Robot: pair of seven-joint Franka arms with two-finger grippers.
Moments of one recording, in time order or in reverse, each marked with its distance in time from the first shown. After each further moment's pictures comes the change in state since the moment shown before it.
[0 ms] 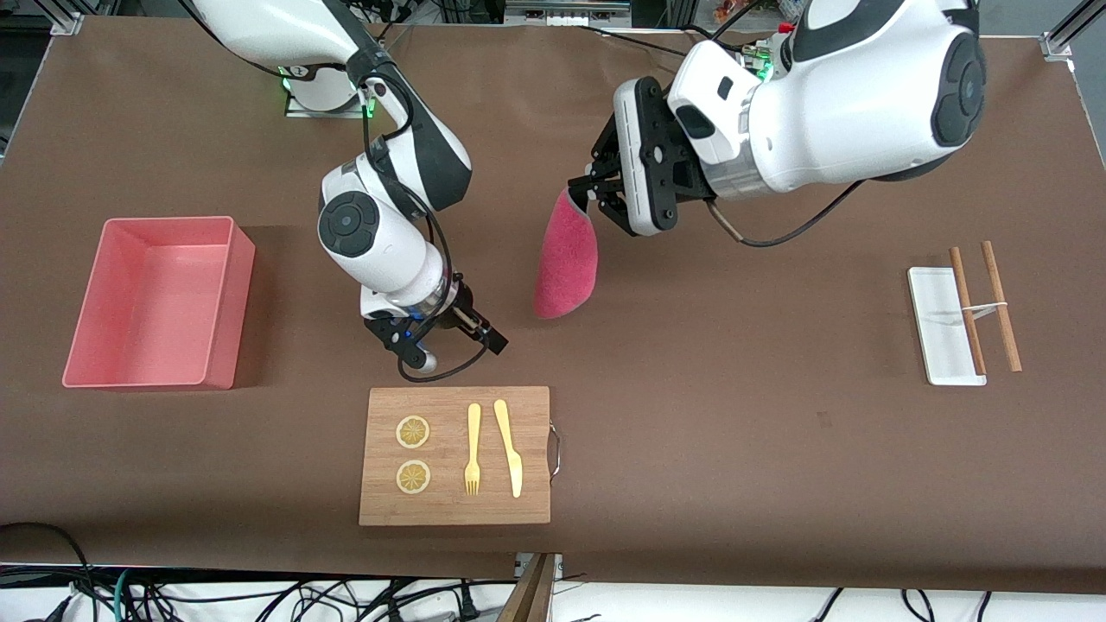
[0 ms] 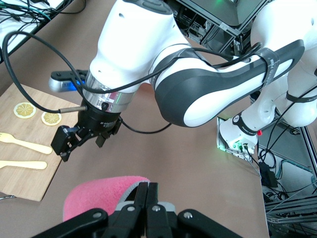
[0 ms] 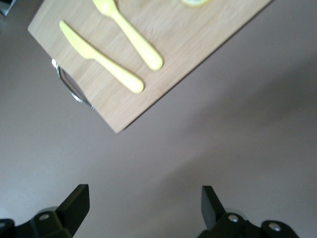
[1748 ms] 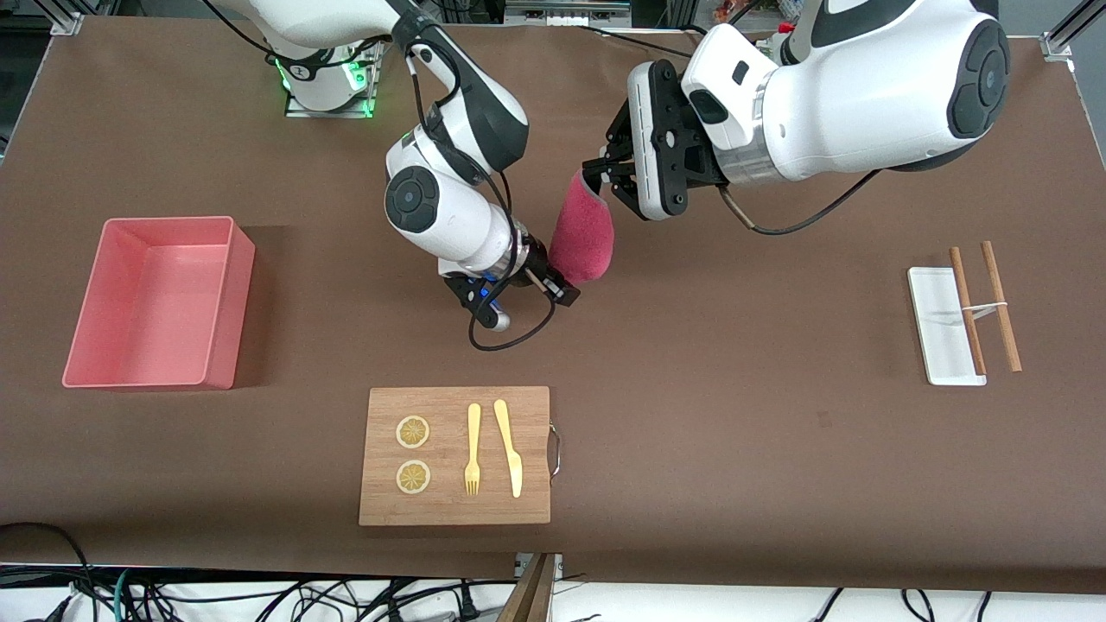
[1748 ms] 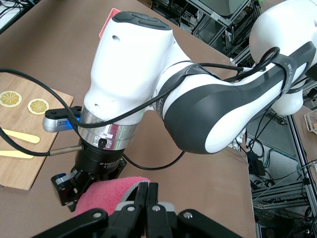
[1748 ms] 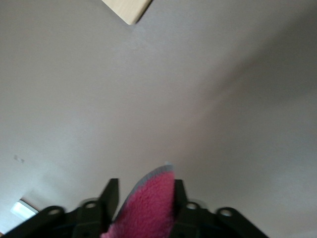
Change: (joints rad) left arm 0.013 -0.015 0.001 -0.004 0.000 -0.080 0.001; right arm 0.109 0.025 0.029 0.058 0.194 -0.039 0.136
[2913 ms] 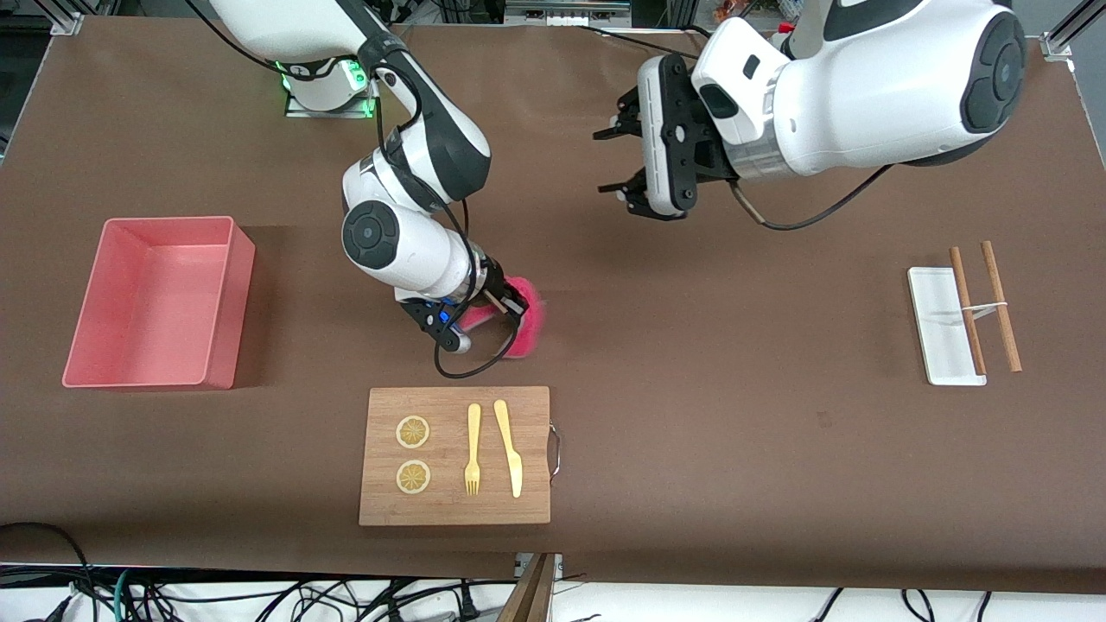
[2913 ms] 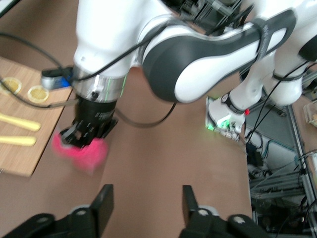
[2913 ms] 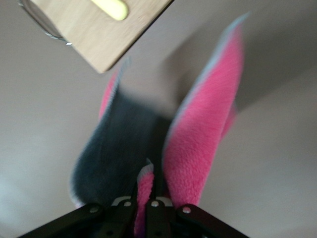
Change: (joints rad) left arm 0.015 -0.019 0.012 -0.002 0.059 -0.064 0.000; right arm -0.085 0.000 -0.015 0.007 -0.105 -0.160 -0.142
